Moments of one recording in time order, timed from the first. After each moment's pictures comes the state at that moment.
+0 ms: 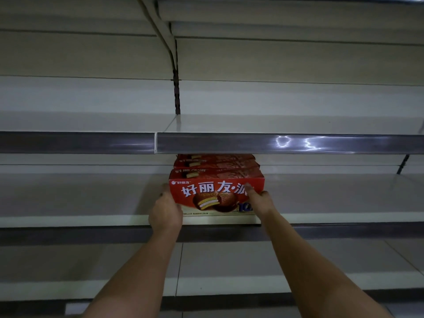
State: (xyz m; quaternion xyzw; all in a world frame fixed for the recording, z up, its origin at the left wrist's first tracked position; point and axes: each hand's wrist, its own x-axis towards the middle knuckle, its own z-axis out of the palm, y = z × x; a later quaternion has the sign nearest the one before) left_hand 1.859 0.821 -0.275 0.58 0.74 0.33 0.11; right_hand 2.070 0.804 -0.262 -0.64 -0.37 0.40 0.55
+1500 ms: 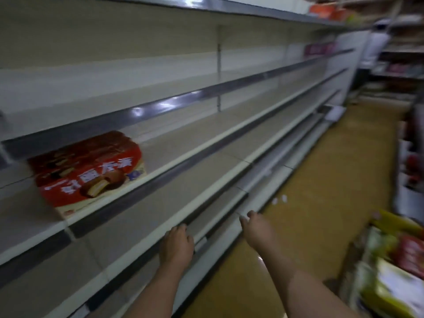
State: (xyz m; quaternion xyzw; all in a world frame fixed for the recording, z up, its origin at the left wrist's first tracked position) left_hand 1.934 0.617 -0.346 0.89 0.39 0.07 0.22; right_hand 2.068 0.463 -0.328 -0.94 -0.21 0.12 0.25
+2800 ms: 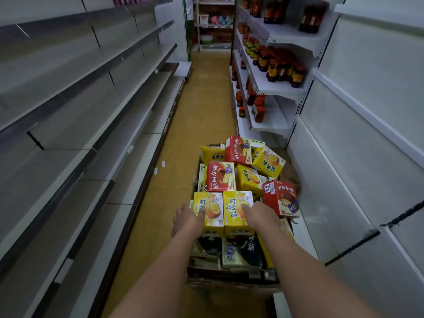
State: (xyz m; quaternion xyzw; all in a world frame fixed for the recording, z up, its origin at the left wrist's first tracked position) left_hand 2.121 0.225 -0.392 0.92 0.18 -0.16 0.30; right_hand 2.113 0.048 -0.372 -0.94 0.22 0.17 0.20
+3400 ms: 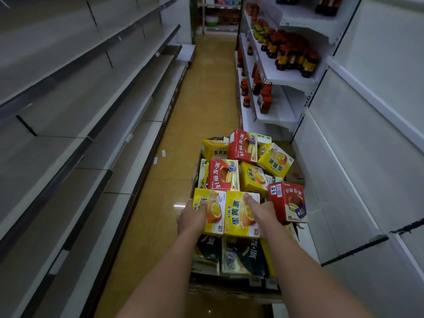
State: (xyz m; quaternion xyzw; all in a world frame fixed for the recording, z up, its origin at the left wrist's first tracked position) left_hand 2.142 0.218 -0.414 0.82 0.23 -0.13 0.51; right_hand 2.149 0.045 -0.398 -0.71 0.39 0.10 0.58
